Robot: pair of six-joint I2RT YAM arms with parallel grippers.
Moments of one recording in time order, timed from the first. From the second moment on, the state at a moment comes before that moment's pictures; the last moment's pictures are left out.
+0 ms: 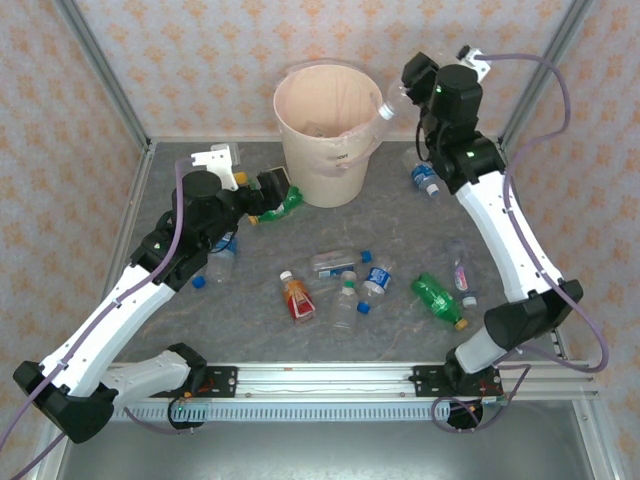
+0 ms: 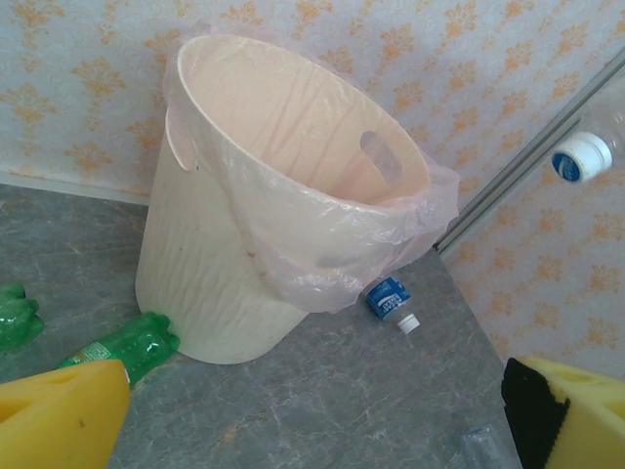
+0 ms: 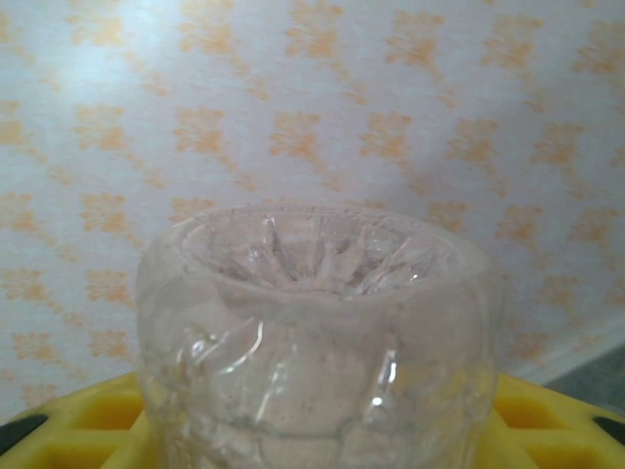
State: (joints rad) left arm -0.52 1.04 1.17 -0.37 -0.15 -0.54; right arm 0.39 1.58 1.87 -0.30 0.41 0.64
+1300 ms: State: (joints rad) left arm -0.52 0.96 1.14 -0.38 -0.17 -0.56; right arm 0.59 1.95 2.22 -0.36 0.53 0.32
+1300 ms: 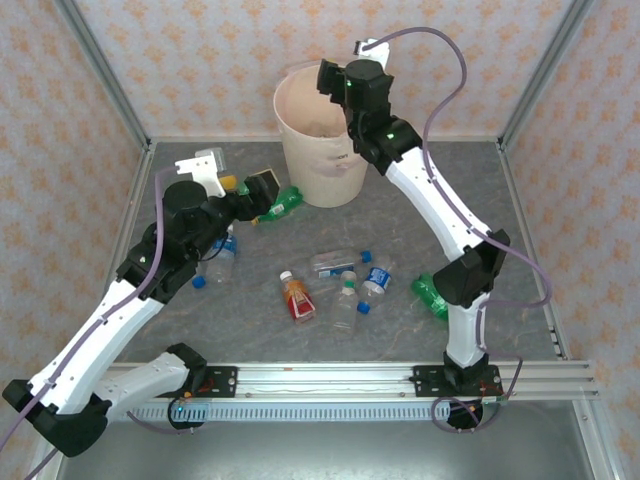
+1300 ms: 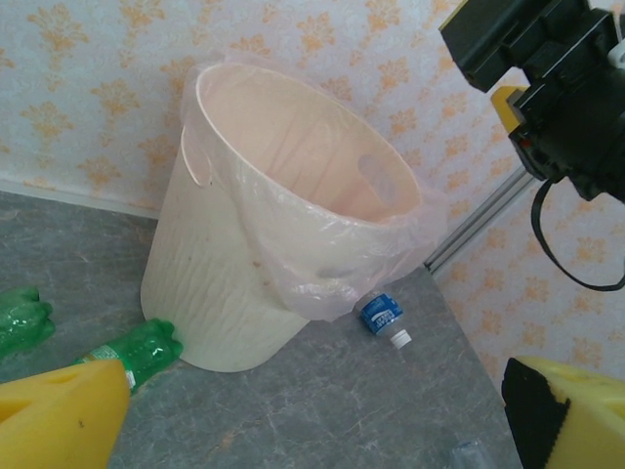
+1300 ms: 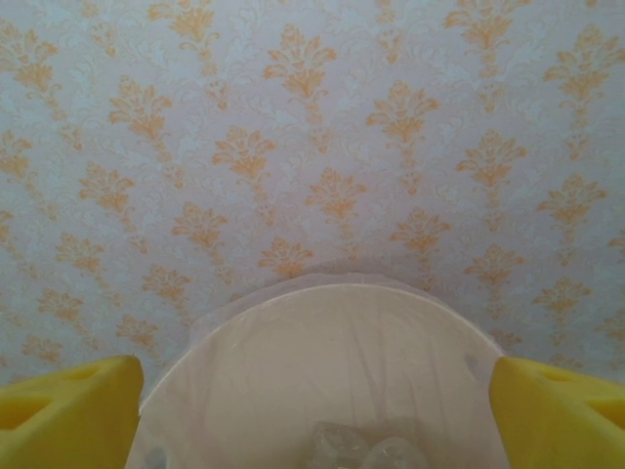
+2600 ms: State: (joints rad) left arm -0.52 1.07 1.16 -0.38 0.01 -0.57; right arm 0.11 1.98 1.89 -0.59 0.30 0.45
